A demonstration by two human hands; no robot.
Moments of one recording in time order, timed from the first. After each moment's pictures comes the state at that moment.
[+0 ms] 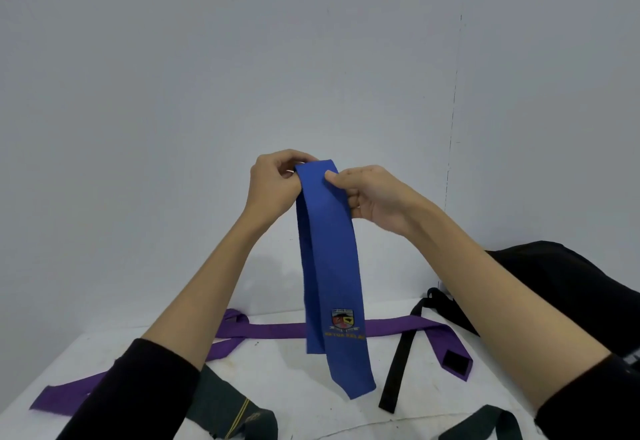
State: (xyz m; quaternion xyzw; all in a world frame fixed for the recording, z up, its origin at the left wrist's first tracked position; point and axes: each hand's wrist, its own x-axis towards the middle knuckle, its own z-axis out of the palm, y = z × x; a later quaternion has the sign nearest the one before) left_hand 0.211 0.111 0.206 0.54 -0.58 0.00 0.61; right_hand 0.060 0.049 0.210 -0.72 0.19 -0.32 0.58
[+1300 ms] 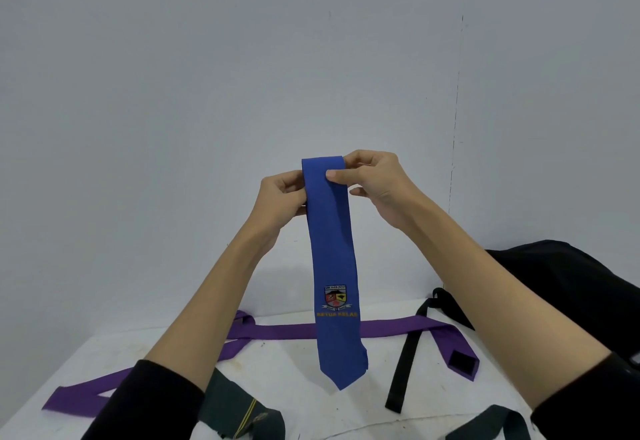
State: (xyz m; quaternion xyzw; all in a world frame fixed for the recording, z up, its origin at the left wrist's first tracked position) left_hand 0.208 0.121 0.192 0.52 -0.55 -0.18 0.63; right_hand 0.066 0.060 0.220 -0.70 0.22 -0.45 0.51
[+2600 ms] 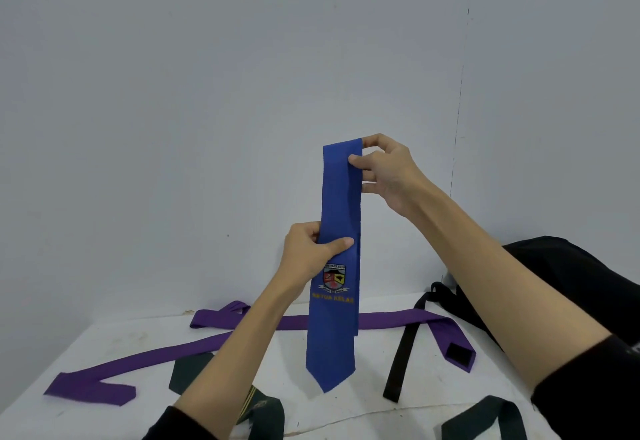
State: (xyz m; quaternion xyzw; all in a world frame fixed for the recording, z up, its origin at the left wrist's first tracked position) left_hand 0.176 0.123 0.123 0.58 -0.48 -0.23 0.61; right_hand 0.062 0.053 0.222 -0.65 0.25 -0.47 0.54
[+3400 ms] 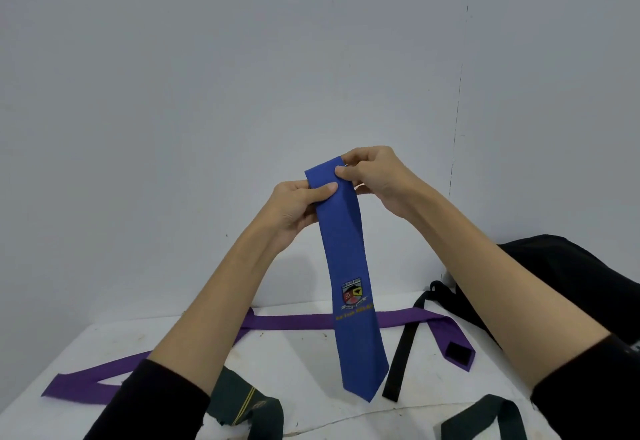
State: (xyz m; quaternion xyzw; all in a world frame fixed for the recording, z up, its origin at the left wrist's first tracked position) left_hand 0.190 0.126 0.188 0.48 -0.45 -0.37 0.65; right_hand 0.067 0.053 0.221 -0.75 0.27 -0.40 0.44
